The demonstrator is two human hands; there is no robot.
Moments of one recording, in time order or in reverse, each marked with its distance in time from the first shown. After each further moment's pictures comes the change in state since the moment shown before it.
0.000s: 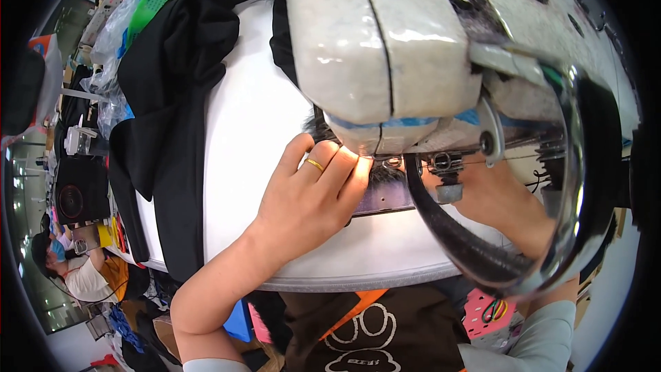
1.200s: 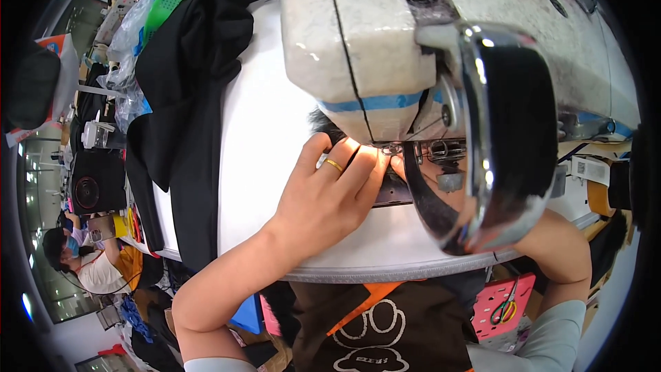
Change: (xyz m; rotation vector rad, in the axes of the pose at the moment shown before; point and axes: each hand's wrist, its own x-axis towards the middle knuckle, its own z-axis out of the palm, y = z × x) left_hand 0.006 0.016 -0.018 0.110 -0.186 0.051; right_hand -0.001 -0.008 0.019 -0.329 0.210 -0.298
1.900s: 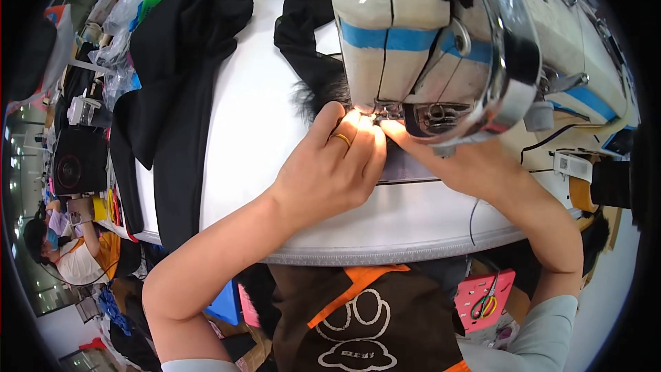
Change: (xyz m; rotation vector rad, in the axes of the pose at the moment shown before) left_hand -0.001 0.002 0.030 0.155 0.364 0.141; right_hand 0.022 -0.004 -0.035 0.018 -0.563 0.242
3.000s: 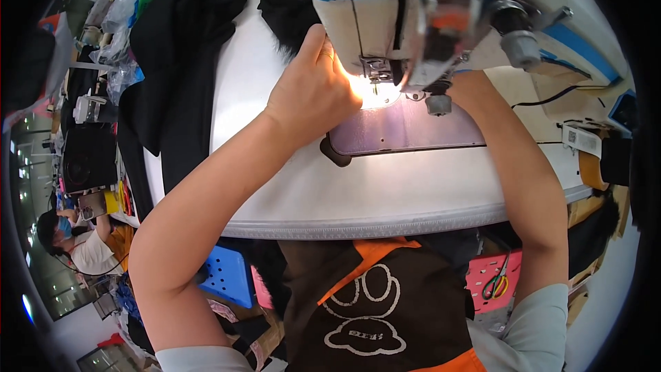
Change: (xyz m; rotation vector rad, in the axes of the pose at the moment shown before) left_hand 0.016 -0.043 0.018 0.368 -0.310 0.134; right_hand 0.059 0.062 0.079 0.517 0.491 0.298
